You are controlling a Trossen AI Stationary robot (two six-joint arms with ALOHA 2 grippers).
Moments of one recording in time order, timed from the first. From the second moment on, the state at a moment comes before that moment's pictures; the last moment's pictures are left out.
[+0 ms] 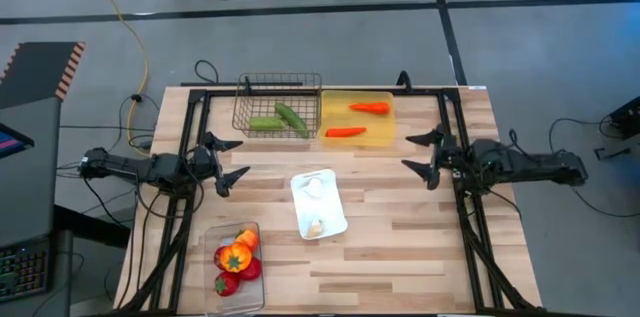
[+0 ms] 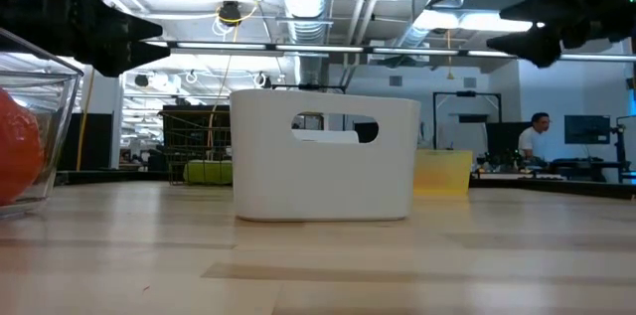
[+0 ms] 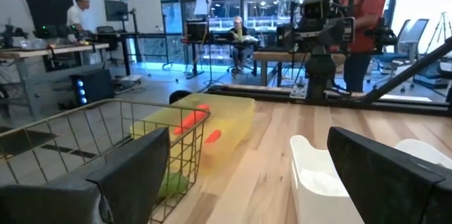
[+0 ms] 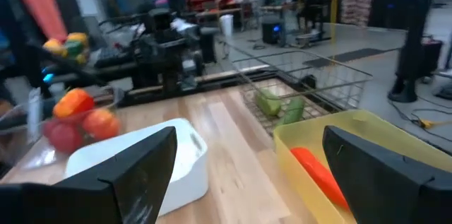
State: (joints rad) left arm -0.19 0.00 0.01 0.07 -0.54 0.04; right arm 0.02 0.16 0.21 -0.07 0.28 0.12
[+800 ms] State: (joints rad) left arm -0.19 0.00 0.01 0.07 -0.50 0.10; right arm -0.04 0.01 0.03 -0.01 0.21 0.07
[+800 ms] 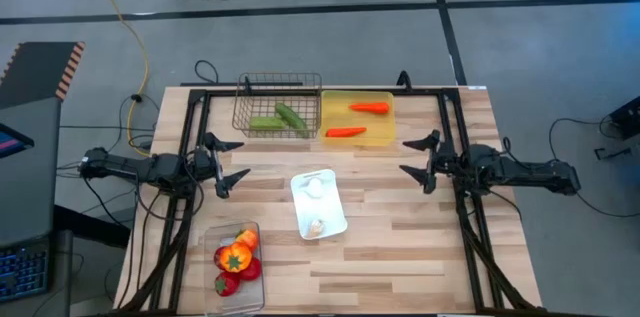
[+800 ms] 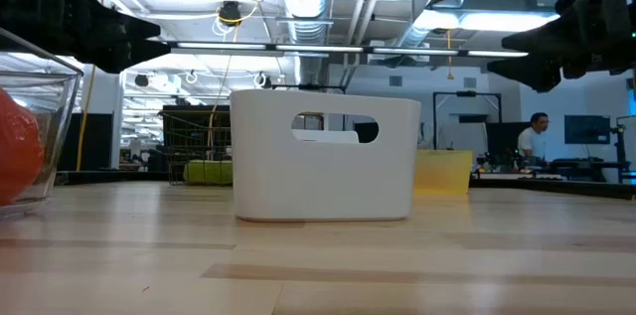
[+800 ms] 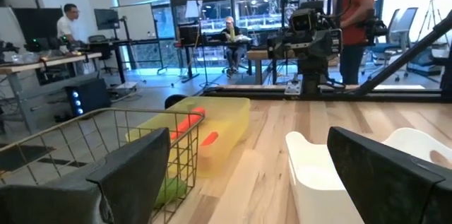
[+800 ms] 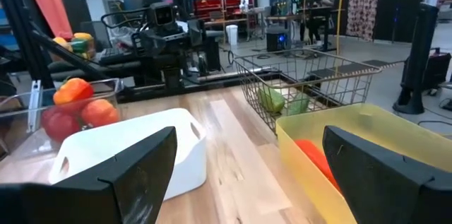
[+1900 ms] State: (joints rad) left arm -0.17 0.00 0.01 0.06 -0.31 0.19; right arm -0.04 0.15 0.03 -0.01 0.20 0.05
